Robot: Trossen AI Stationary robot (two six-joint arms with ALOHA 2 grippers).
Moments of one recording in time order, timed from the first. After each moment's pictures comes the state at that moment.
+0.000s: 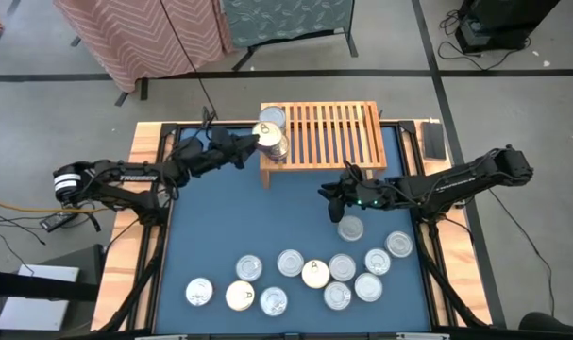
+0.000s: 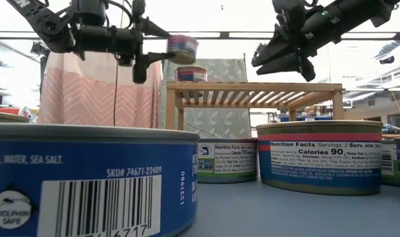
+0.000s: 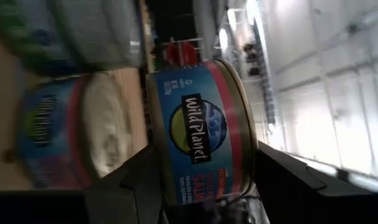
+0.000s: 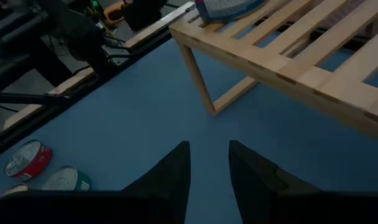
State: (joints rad) left arm 0.38 1.19 0.49 0.85 -0.02 -1.47; right arm 0.12 1.18 0.64 0.04 0.46 0.66
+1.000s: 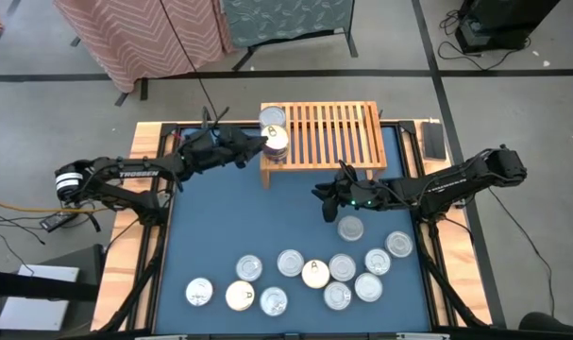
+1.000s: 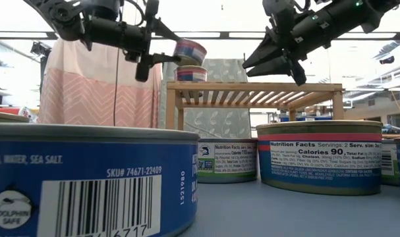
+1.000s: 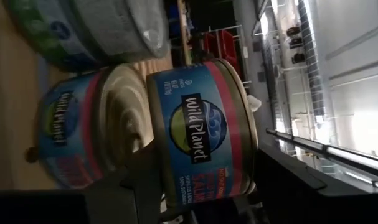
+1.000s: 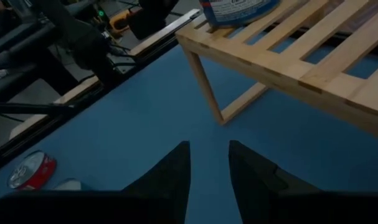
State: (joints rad) left arm 0.38 1.21 0.64 0.56 -0.01 -1.39; right arm 0.11 1.26 0.64 0.16 0.45 0.65
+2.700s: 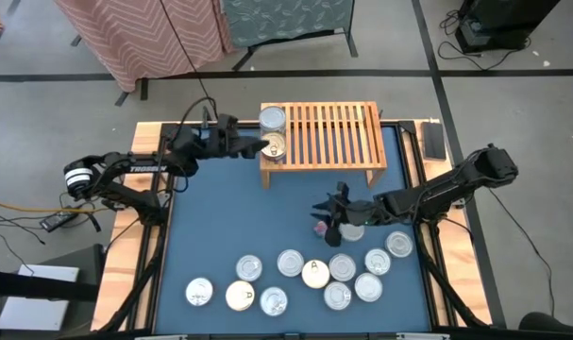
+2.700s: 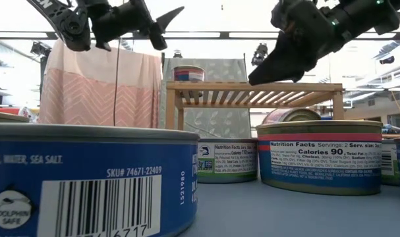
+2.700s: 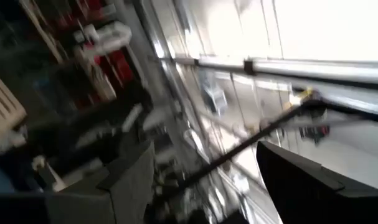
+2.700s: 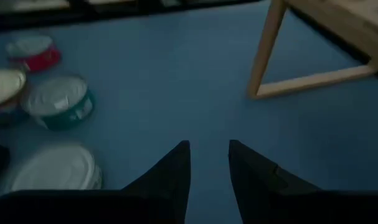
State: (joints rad) left arm 0.45 1.31 0.64 1.20 0.53 -1.43; right arm 0.25 1.36 0.64 0.16 0.44 0.29
